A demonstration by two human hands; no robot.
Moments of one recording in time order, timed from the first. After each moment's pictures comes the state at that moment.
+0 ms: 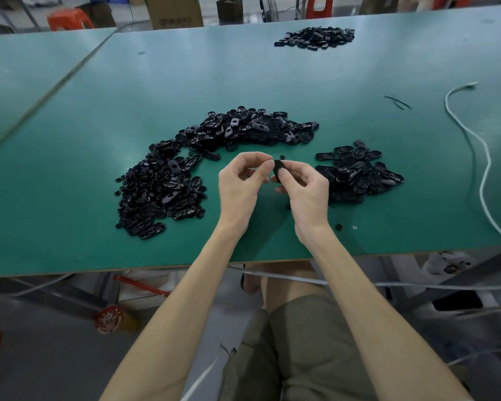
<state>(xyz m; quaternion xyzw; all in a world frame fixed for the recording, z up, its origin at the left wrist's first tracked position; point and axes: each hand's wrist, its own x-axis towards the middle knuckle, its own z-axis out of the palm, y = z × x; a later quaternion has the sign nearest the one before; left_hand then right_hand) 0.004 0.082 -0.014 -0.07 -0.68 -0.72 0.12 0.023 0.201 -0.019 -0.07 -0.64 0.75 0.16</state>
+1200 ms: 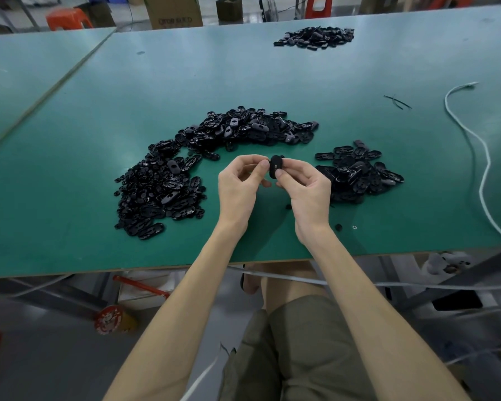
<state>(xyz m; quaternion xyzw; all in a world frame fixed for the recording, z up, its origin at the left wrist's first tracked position) 0.003 0.082 -0.016 -0.04 -0.68 -0.72 0.11 0.024 0.203 -0.018 -0.06 -0.61 0.78 0.16</state>
